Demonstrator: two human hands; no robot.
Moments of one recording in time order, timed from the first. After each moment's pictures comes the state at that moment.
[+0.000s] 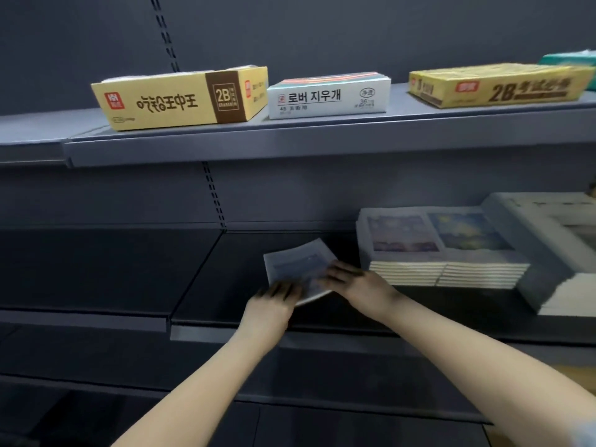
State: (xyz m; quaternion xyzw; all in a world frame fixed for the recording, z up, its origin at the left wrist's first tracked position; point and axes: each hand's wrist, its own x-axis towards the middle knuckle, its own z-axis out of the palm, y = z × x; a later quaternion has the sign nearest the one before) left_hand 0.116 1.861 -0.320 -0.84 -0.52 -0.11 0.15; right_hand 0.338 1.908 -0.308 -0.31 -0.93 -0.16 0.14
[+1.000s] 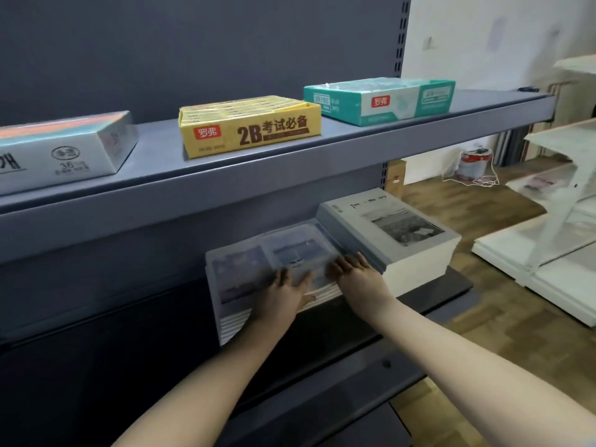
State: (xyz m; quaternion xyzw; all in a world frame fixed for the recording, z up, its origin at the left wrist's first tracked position) left_hand 0.398 1.972 -0.314 -0.93 -0.36 -0.05 0.08; right_hand 0.558 1.894 -0.300 -0.72 -0.68 -0.12 0.03
